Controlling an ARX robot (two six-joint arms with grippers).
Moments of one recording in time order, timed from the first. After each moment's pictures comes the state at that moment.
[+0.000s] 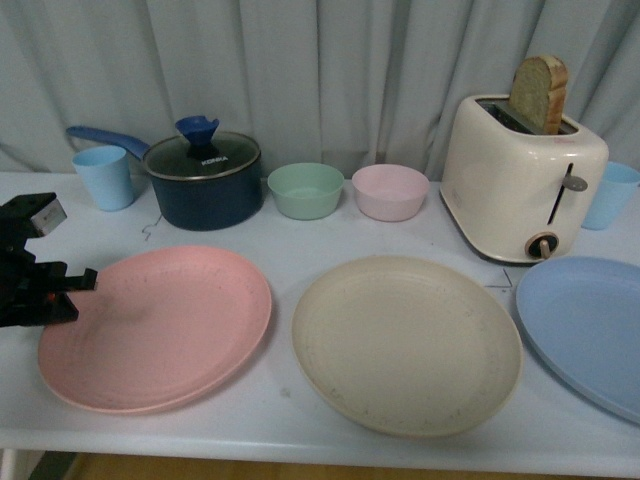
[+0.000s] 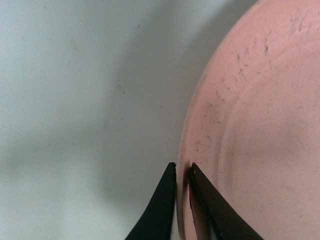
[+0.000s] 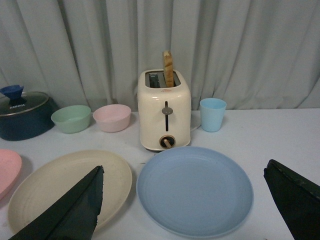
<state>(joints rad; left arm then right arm) 0.15 2.14 1.17 -0.08 0.17 0.11 0.00 0.00 0.01 0.00 0.00 0.00</state>
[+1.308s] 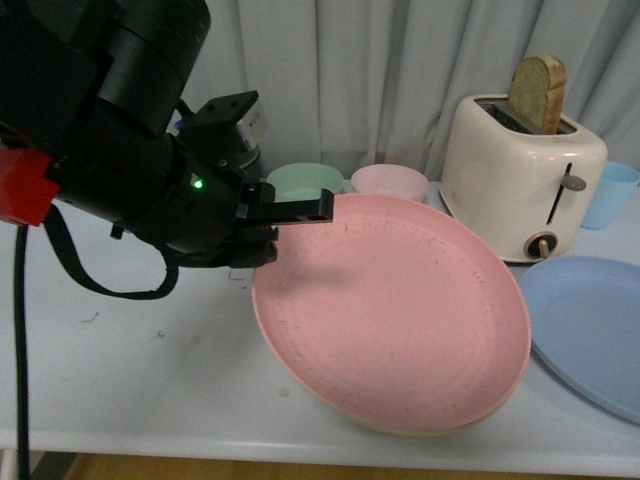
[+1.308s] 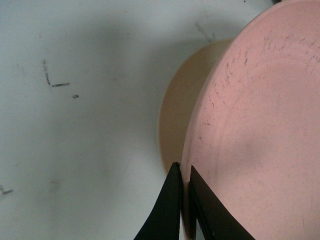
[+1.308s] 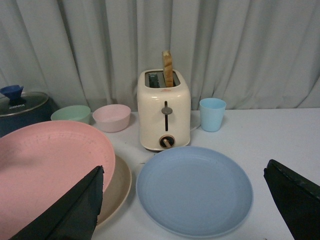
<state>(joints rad) -0.36 1.89 1.12 -0.06 0.11 -0.22 0.00 0.00 0.01 0.00 0.00 0.00</state>
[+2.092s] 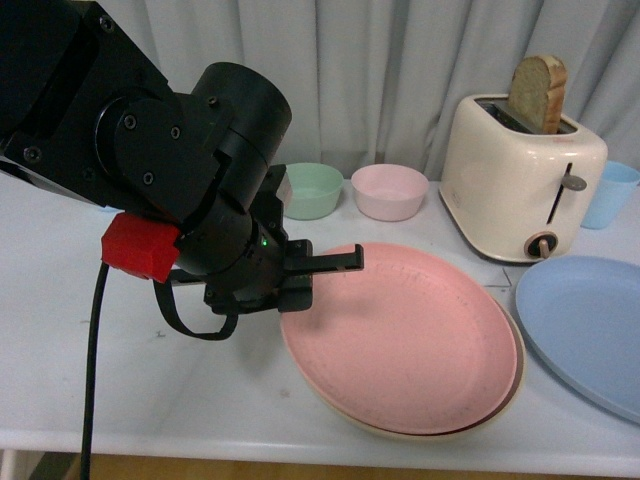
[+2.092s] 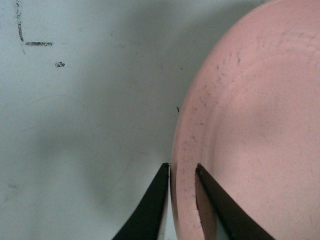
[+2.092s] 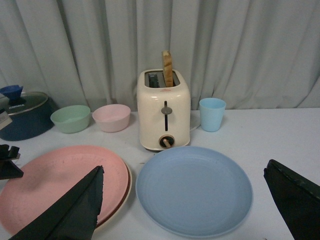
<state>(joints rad) -0.42 2.11 1.25 -0.09 0.00 -0.36 0.00 0.00 0.01 0.00 0.00 0.00</state>
